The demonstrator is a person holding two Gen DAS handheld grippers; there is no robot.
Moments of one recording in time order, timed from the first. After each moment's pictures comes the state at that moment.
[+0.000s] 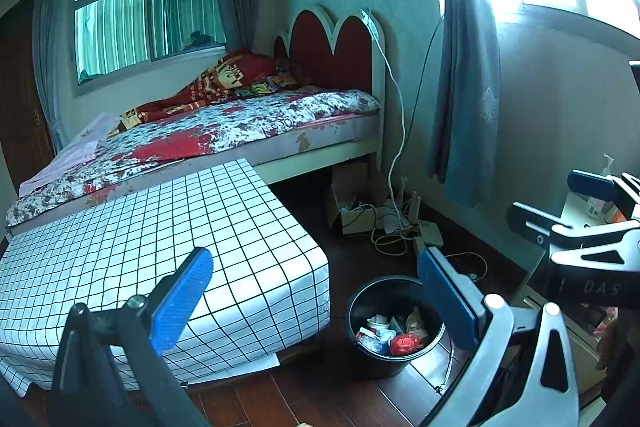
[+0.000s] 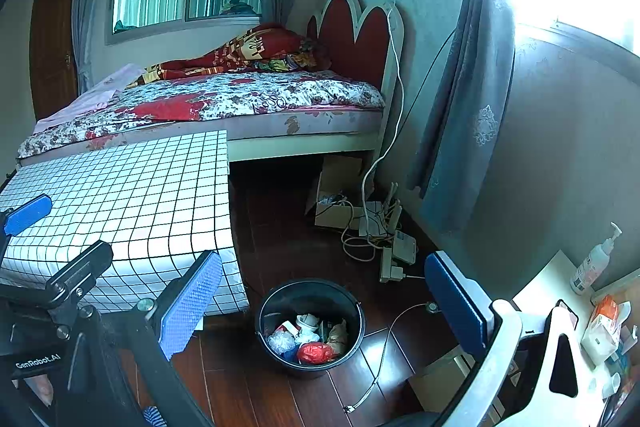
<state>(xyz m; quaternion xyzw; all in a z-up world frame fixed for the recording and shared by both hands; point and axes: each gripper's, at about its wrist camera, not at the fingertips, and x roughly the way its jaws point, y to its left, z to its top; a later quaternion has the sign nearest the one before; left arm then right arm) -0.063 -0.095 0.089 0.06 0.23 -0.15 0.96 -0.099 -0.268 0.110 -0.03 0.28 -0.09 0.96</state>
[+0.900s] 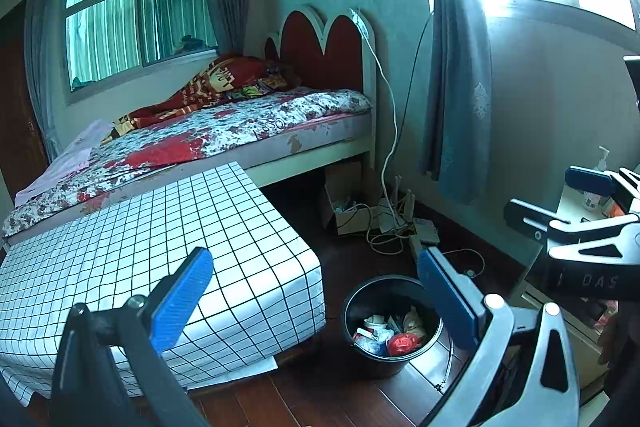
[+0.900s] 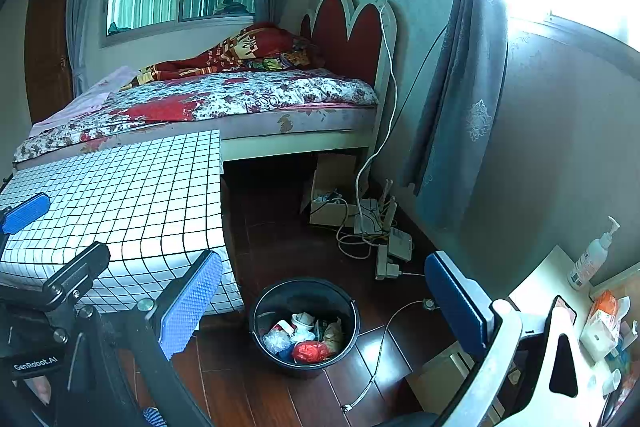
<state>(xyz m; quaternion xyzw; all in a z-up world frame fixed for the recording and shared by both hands) -0.058 -0.103 0.090 0.08 0.23 -0.17 0.96 -0.103 -0.272 0.108 -0.02 0.28 -0.10 0.95</state>
